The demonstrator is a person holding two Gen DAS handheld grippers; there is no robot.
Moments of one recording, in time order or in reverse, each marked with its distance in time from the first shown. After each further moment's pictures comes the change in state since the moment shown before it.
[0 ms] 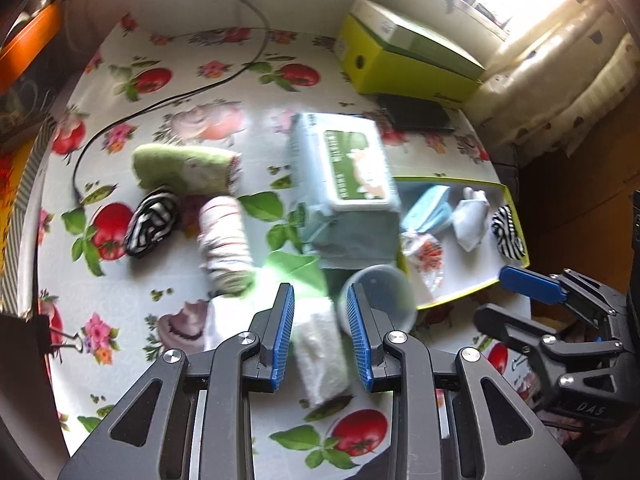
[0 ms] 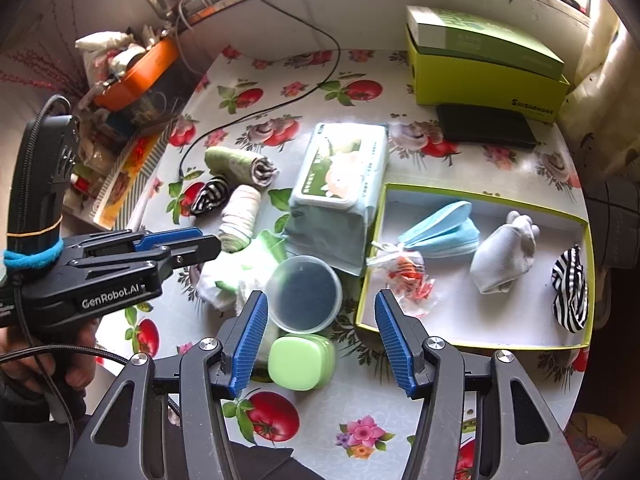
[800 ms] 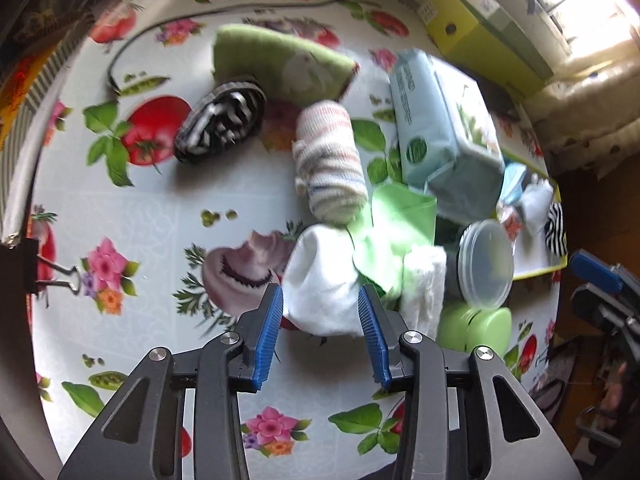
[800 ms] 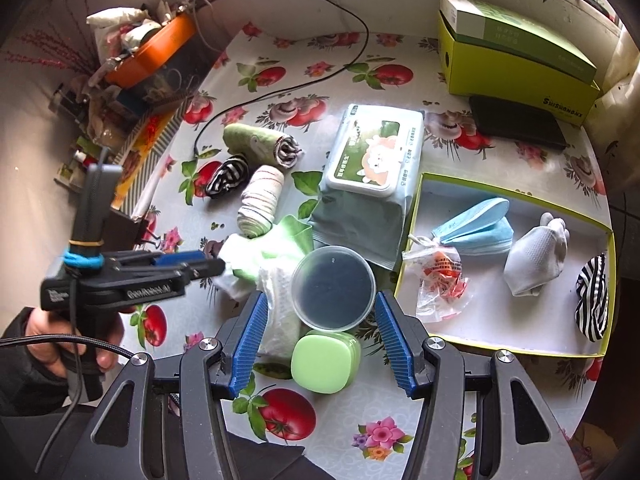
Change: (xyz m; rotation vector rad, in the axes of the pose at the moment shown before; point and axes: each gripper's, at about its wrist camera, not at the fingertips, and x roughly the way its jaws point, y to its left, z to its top) left arm 0.046 0.075 -0.040 -0.152 0.133 0.006; right arm 0.021 0.019 0.003 -0.046 0.057 0.035
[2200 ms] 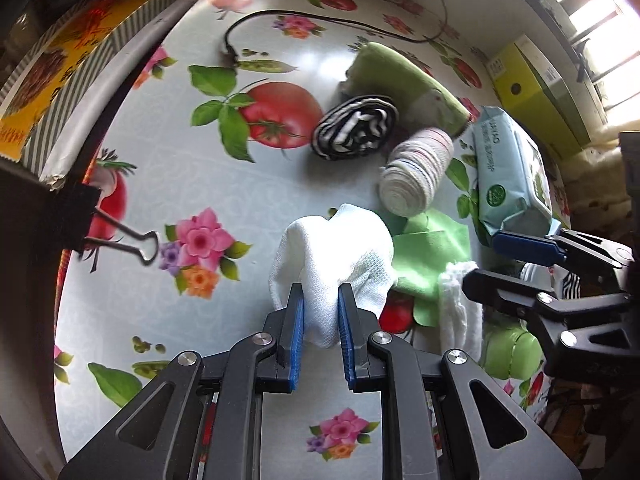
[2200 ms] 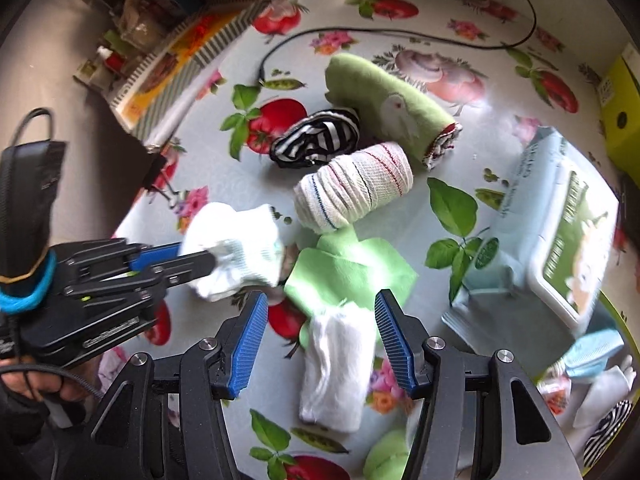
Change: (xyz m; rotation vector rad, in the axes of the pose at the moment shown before) left arm -0.018 0.083 -0.020 -0.206 -0.102 0.032; right arm 0.136 0.102 0.061 -0.302 0.261 0.050
